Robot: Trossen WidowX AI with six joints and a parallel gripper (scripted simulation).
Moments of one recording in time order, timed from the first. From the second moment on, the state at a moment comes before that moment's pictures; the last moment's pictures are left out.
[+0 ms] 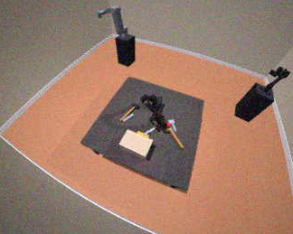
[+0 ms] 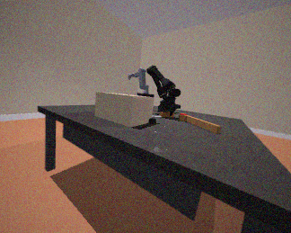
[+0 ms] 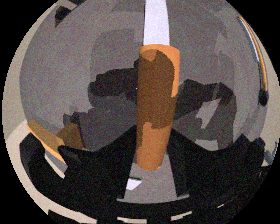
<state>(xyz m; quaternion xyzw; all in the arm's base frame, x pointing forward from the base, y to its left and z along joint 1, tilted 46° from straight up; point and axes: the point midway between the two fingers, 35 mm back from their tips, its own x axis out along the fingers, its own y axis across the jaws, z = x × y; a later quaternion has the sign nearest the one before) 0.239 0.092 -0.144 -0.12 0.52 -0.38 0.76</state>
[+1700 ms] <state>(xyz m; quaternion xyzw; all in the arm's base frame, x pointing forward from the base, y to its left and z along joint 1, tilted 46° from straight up) 0.232 0.129 -0.182 -0.11 0.52 -0.38 0.76</state>
